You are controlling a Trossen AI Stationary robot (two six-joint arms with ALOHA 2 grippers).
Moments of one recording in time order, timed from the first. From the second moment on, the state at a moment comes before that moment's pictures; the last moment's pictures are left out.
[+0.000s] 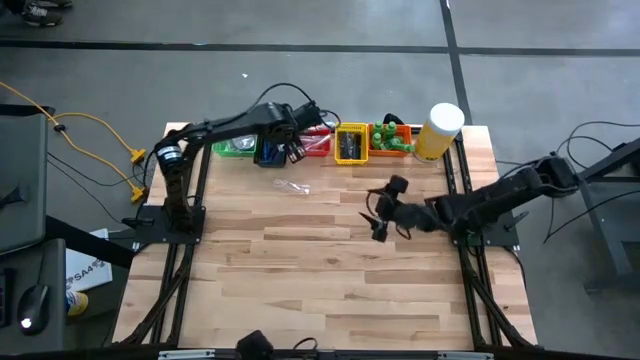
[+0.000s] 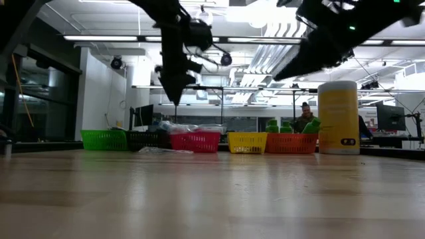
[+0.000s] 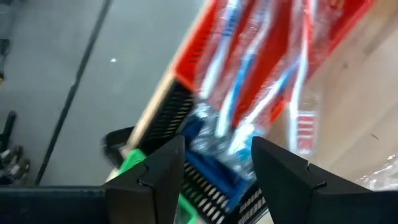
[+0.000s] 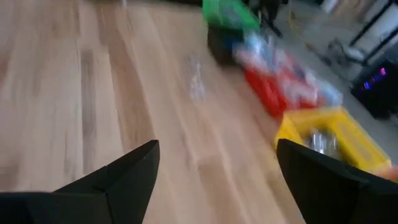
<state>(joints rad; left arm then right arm) 0.48 1.86 1.67 -1.05 -0.49 -0.03 0.22 1.21 0.59 0.05 0.64 0.08</state>
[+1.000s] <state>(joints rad) 0.22 1.10 0.84 -0.60 -0.49 -0.27 -0.33 1.84 1.30 -0.17 0.04 -0.42</state>
